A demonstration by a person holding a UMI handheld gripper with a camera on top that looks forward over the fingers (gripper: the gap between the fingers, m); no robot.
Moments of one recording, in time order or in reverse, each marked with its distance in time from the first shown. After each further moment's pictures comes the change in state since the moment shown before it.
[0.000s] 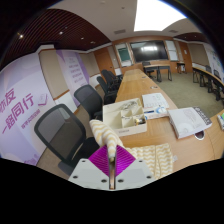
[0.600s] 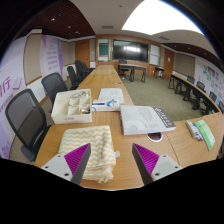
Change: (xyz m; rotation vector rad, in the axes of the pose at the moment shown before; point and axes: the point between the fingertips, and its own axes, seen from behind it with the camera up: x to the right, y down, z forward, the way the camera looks) arm 0.196 0.024 -0.037 -0.065 0.366 -0.128
